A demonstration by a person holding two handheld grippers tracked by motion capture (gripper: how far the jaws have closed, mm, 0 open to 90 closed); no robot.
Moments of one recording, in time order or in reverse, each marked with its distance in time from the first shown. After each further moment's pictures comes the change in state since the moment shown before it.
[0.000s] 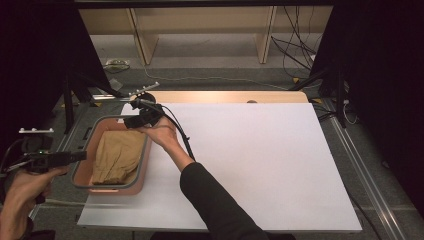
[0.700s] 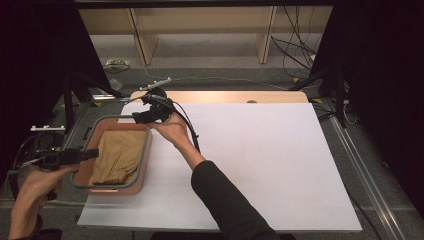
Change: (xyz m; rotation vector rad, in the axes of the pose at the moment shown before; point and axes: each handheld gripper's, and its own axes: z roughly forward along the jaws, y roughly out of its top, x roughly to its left) left arm -0.024 0.006 0.008 -0.031 -0.058 0.023; right arm -0.019 -0.001 -0.028 -0.048 -0.032 -0.004
